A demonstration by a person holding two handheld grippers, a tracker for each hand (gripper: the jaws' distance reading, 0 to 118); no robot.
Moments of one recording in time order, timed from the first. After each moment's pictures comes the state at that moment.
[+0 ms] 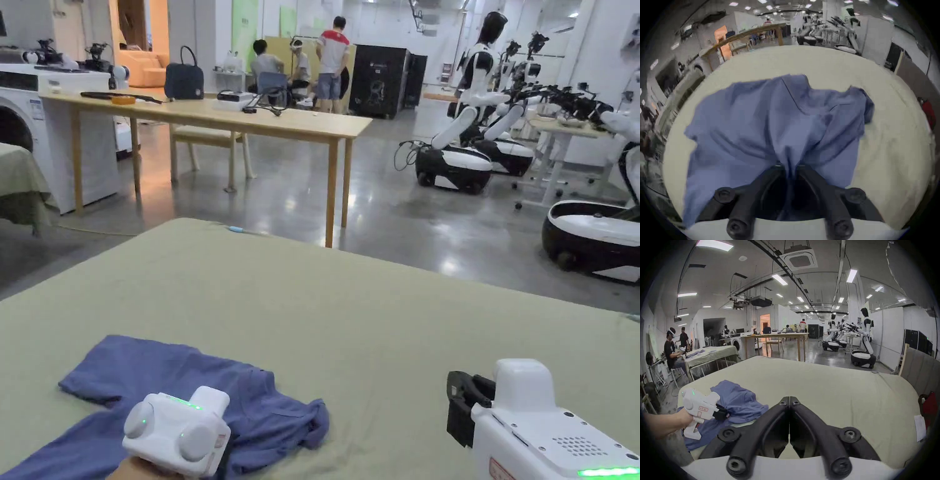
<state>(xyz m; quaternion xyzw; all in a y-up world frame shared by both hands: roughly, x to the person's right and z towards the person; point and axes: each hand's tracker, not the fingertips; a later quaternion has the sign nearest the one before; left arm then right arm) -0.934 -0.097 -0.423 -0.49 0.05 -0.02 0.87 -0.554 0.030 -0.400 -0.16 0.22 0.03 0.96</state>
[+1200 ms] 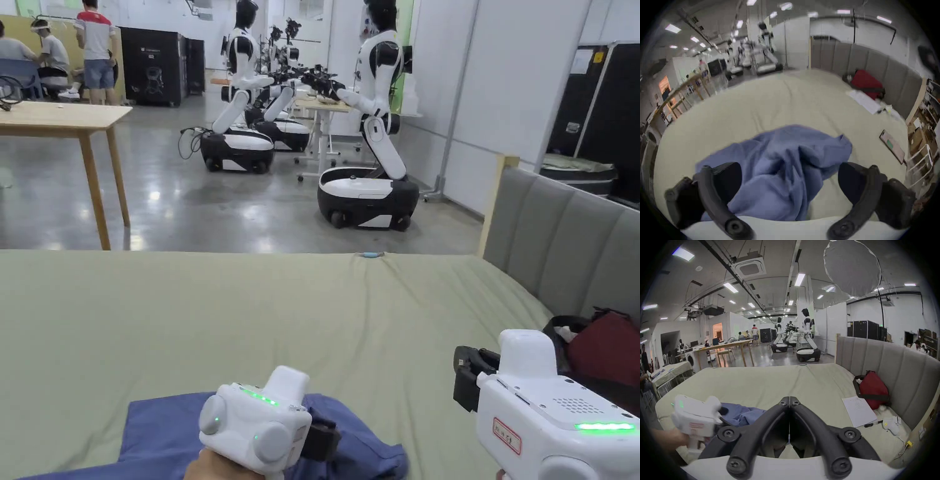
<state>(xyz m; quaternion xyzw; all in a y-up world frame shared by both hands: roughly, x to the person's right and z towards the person) -0.491 -0.054 -0.444 -0.32 -0.24 -0.10 0.91 -0.243 0.057 -0.297 -0.15 -0.02 -0.01 0.99</state>
